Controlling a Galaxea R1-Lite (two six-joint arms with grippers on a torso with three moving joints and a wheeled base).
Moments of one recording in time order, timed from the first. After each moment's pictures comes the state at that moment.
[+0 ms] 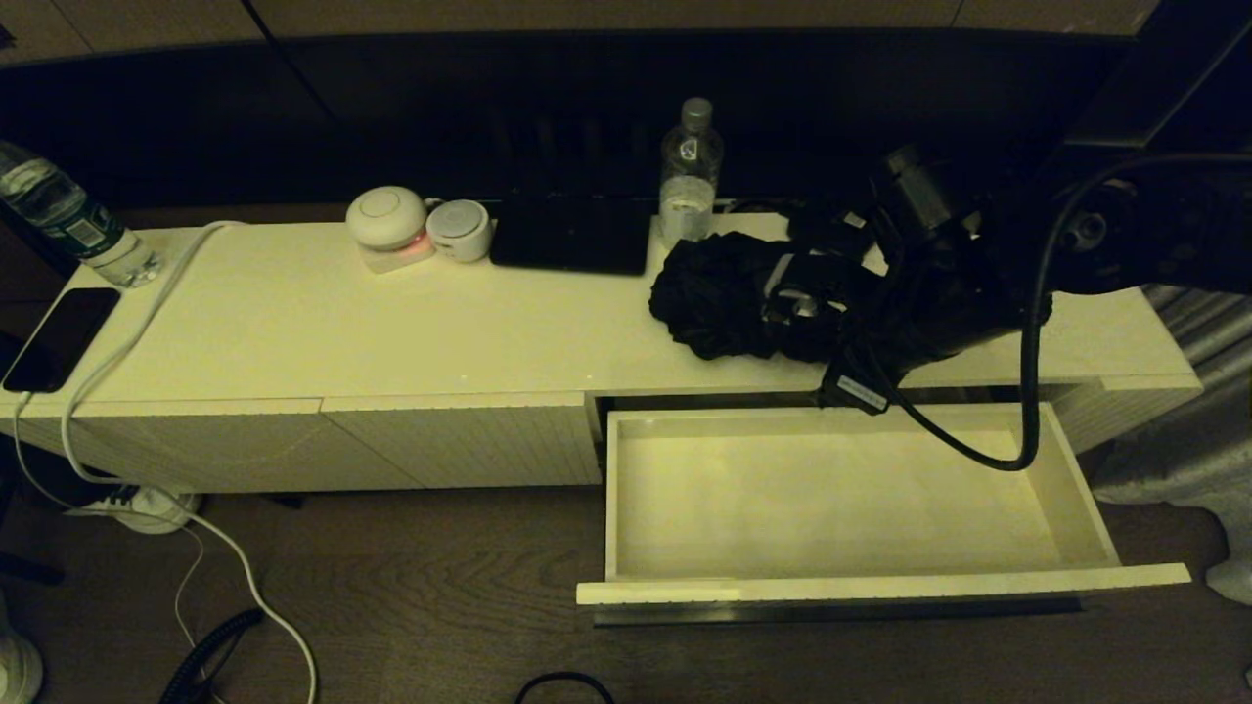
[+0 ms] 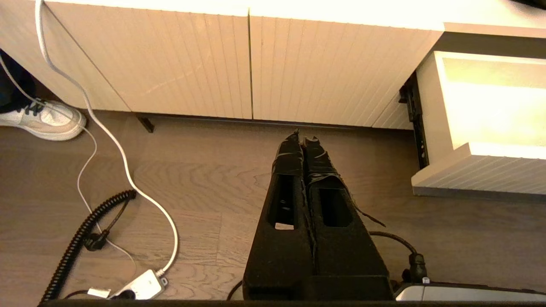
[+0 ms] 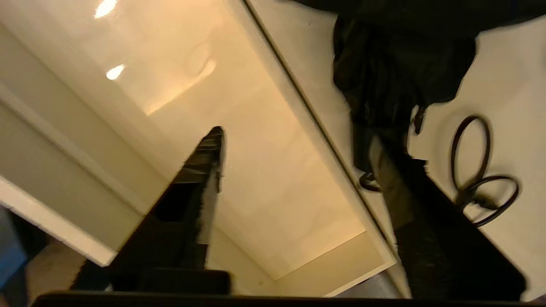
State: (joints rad) left arm 0.00 0.00 0.00 -0.04 0.02 -0.09; right arm 0.47 1.97 -1.83 0.63 -0.25 -0.65
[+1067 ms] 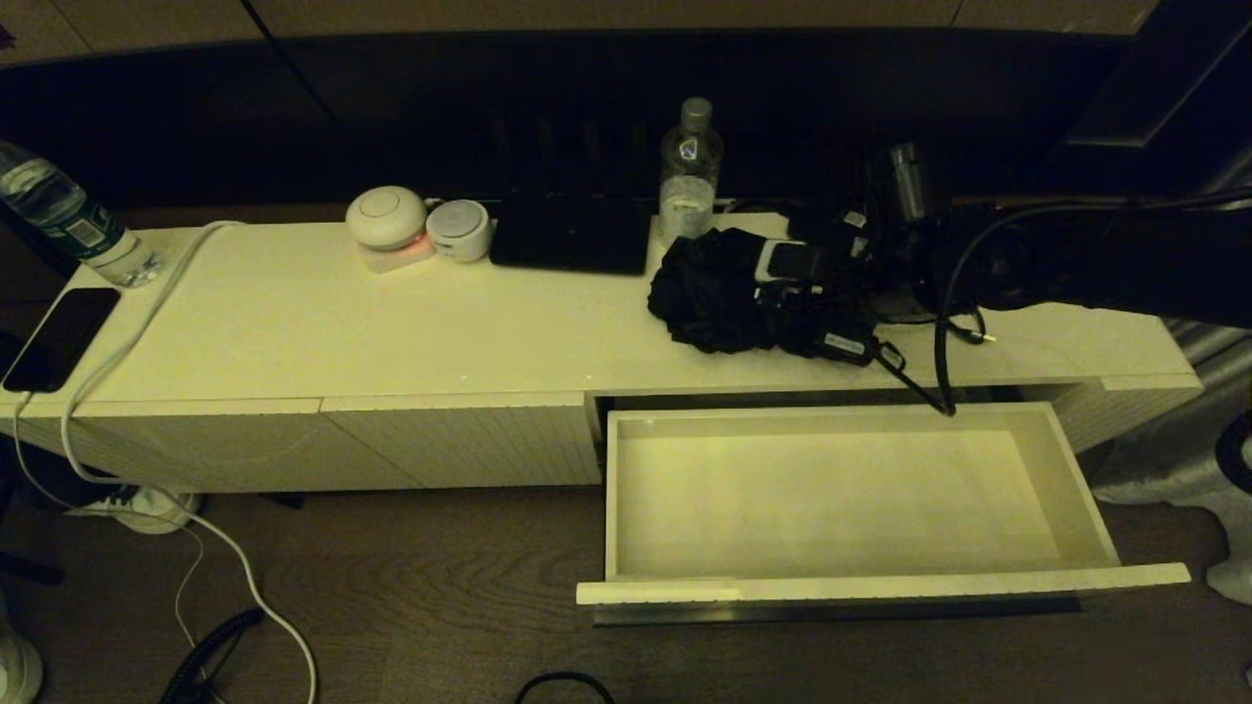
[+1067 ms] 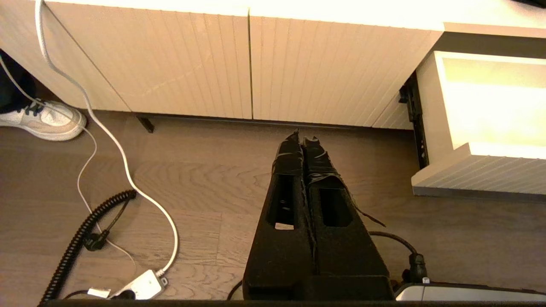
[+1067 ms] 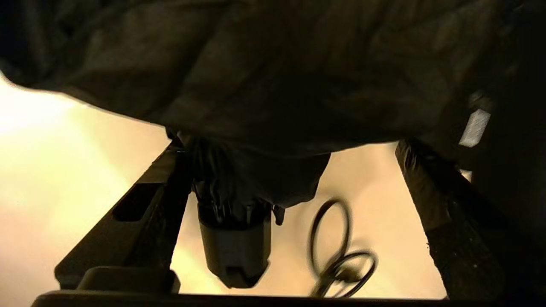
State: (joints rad) left arm 0.00 0.00 0.00 -0.04 0.02 -0.09; right arm 0.37 2.13 -1.94 0.27 -0.25 -1.03
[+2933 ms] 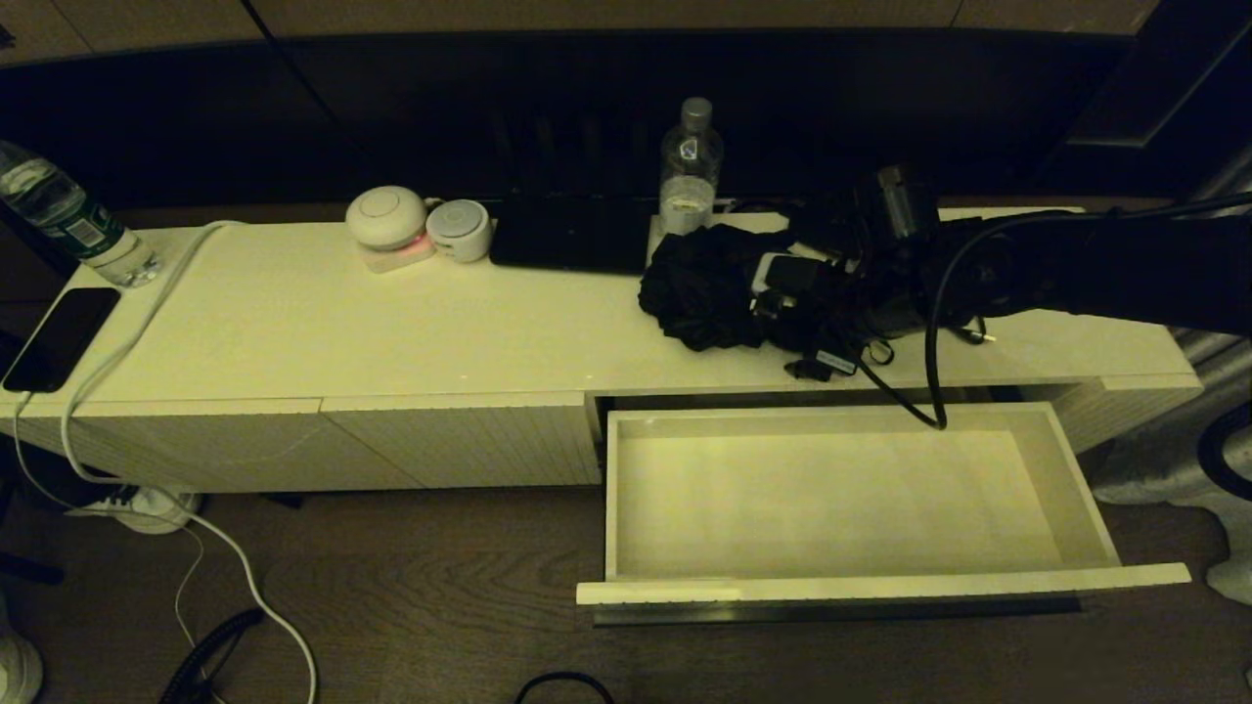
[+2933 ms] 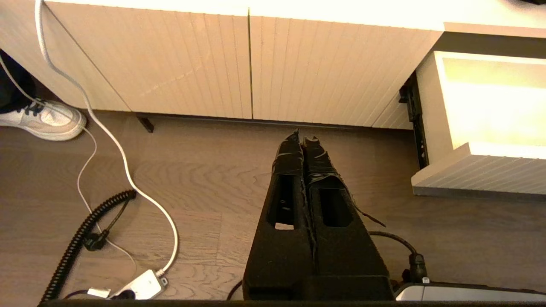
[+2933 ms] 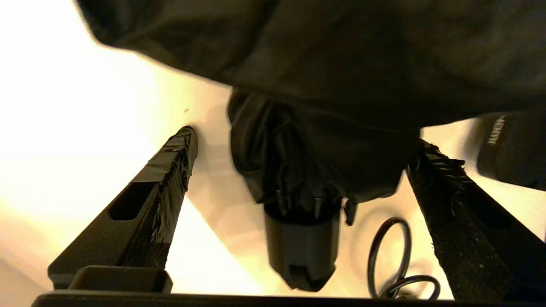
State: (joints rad) left arm 0.00 0.00 0.00 -0.04 0.02 -0.09; right arm 0.36 2.15 -1.94 0.35 -0.16 -0.93
